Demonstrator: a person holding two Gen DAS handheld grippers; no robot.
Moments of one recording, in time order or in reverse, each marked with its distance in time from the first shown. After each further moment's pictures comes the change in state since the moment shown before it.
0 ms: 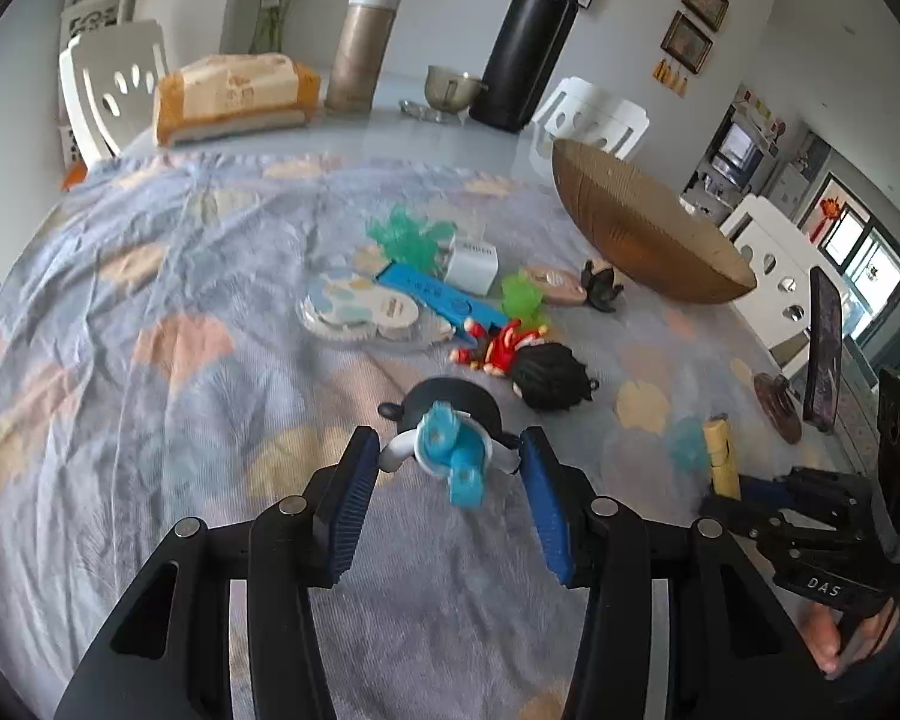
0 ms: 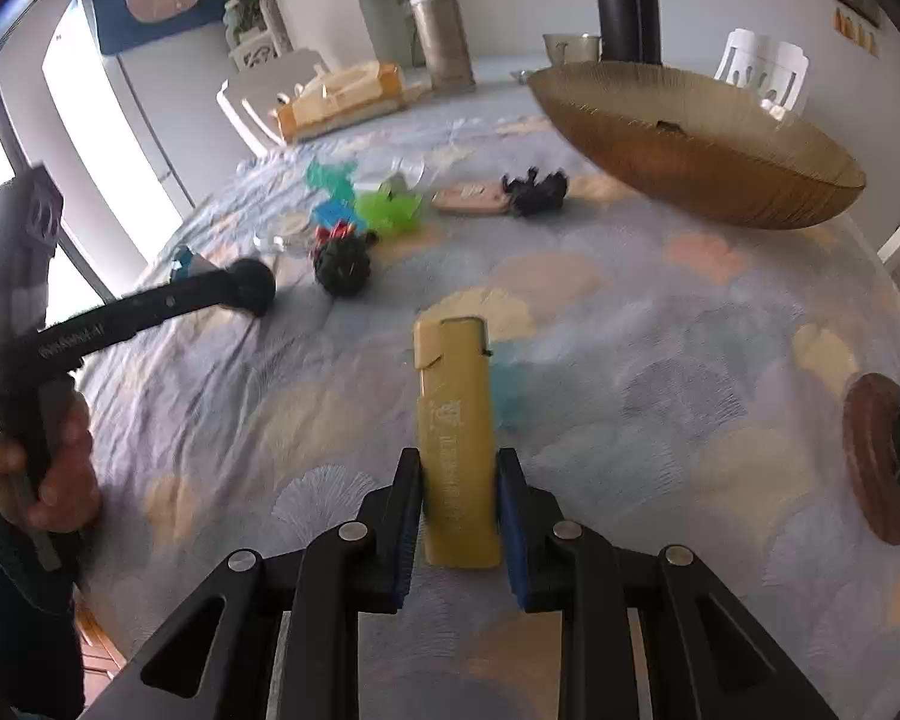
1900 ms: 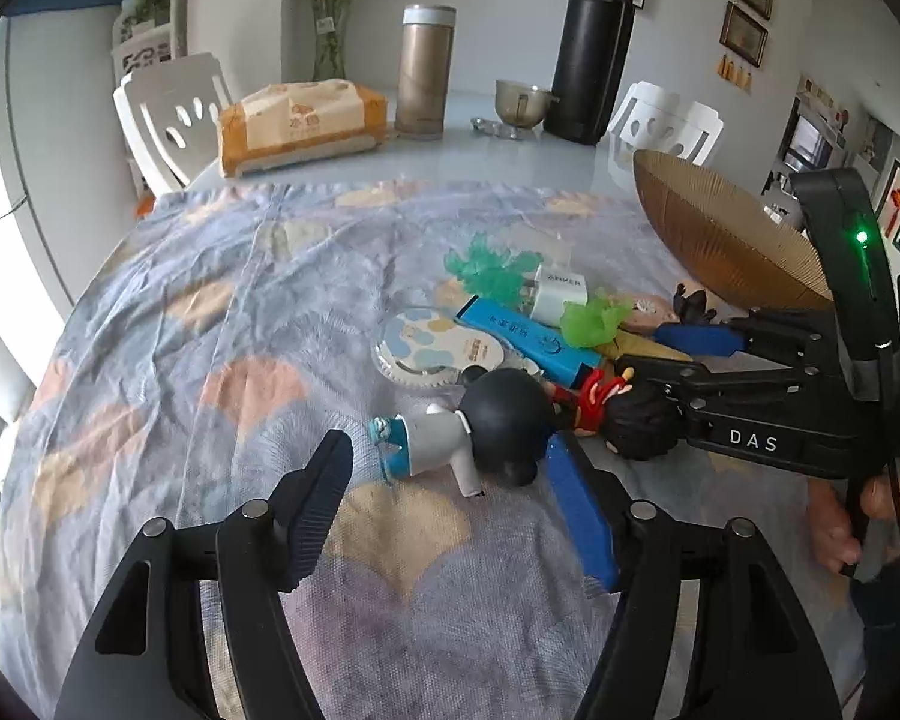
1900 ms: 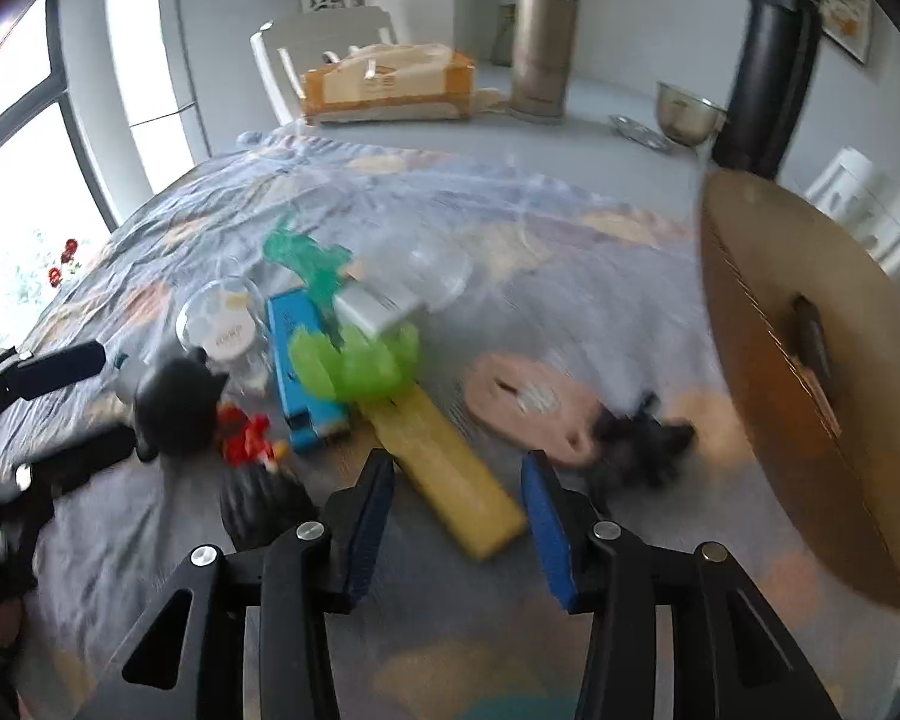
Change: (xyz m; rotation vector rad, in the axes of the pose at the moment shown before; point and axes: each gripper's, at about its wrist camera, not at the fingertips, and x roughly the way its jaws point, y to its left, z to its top) left arm 0.008 -0.004 0.012 0.000 -0.056 0.245; right arm 0.096 0.027 0.128 -0.275 0.020 0.000
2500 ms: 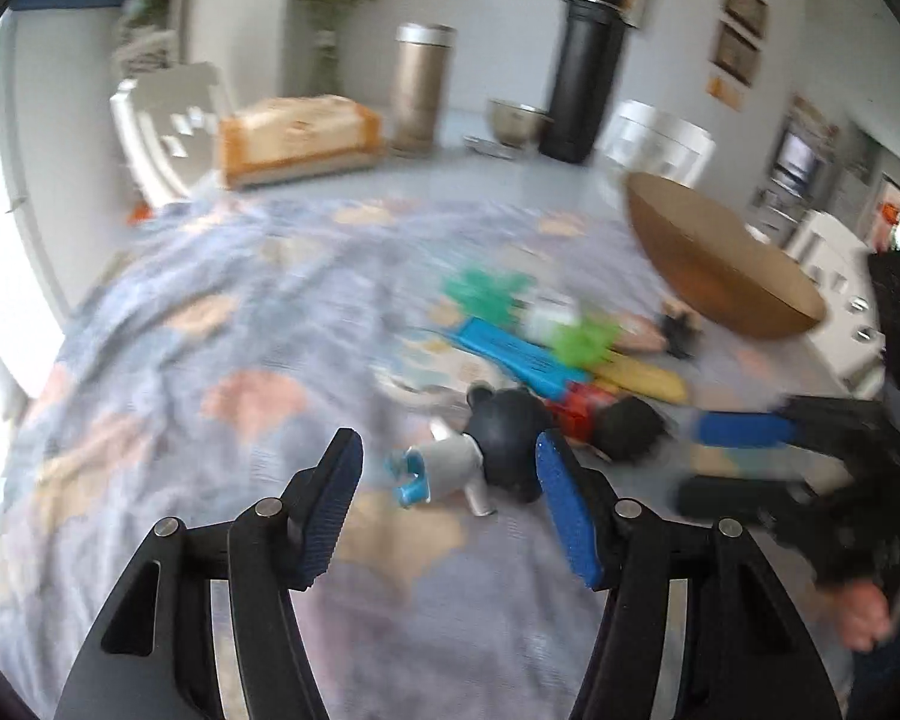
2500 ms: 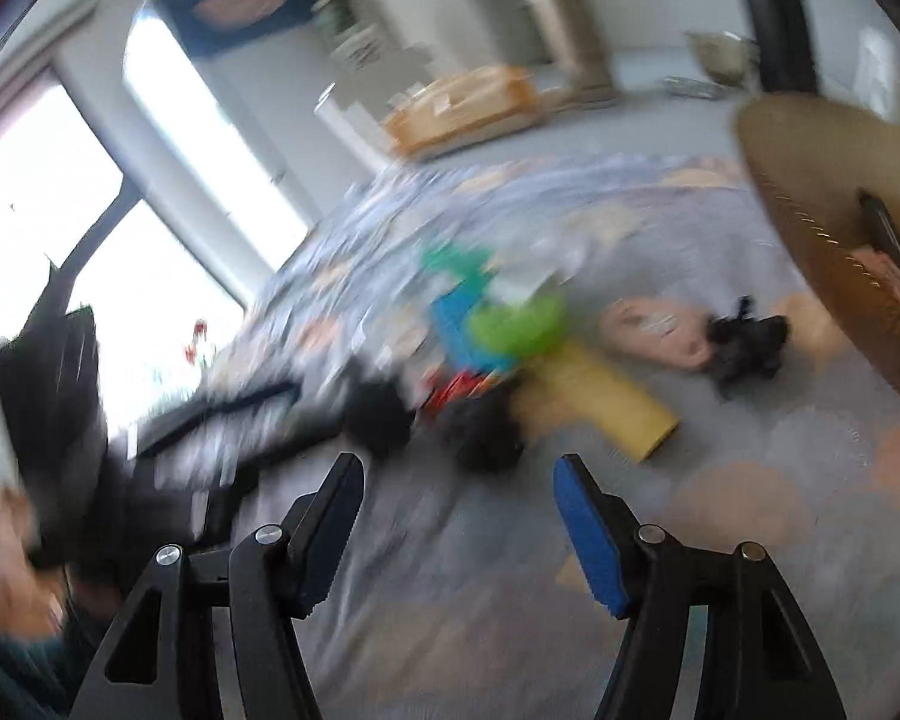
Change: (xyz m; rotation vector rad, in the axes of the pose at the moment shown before) left arm -0.012 0.001 0.001 -0.025 -0.053 -0.013; right arm -0.055 0.005 -0.041 0.123 -0.036 0.298
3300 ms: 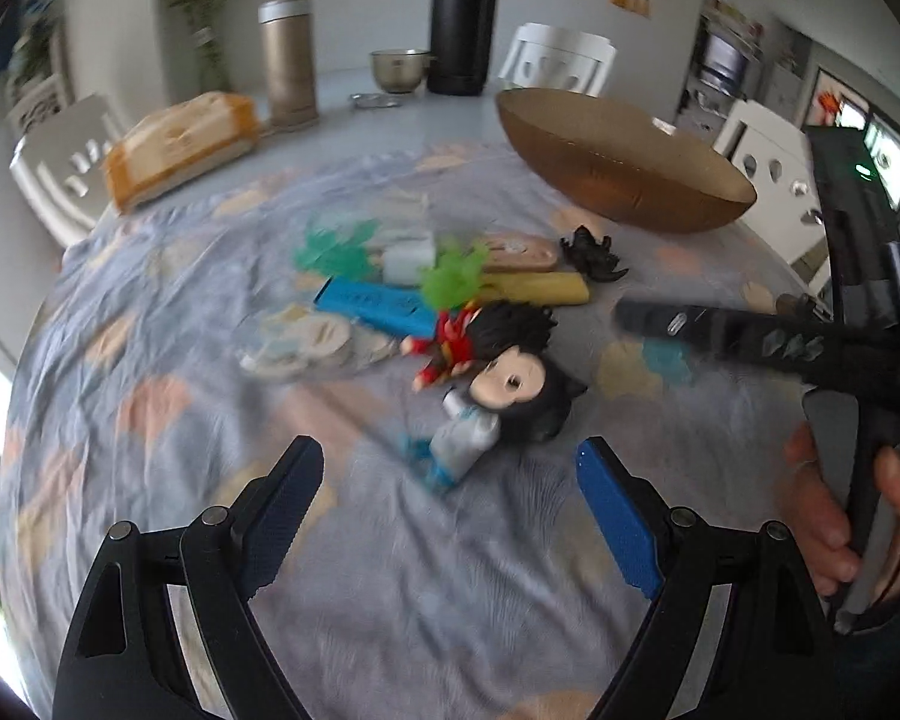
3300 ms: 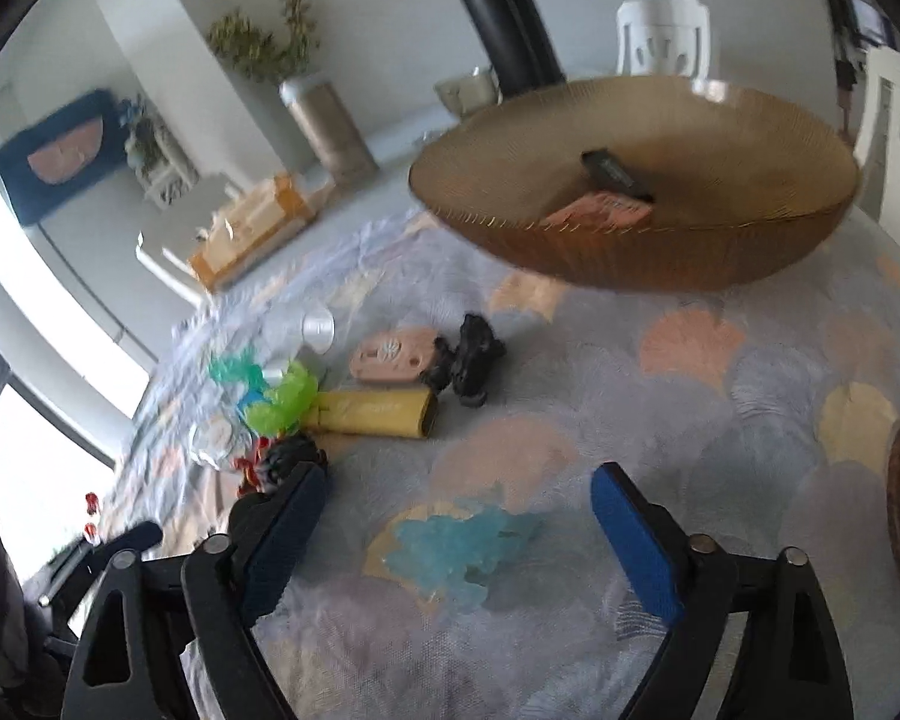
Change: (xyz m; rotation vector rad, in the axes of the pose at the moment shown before) left arm 0.012 -0.054 -0.004 0.258 0.142 -0.123; right arm -0.020 -0.062 -0.029 0.447 -0.114 -0.289
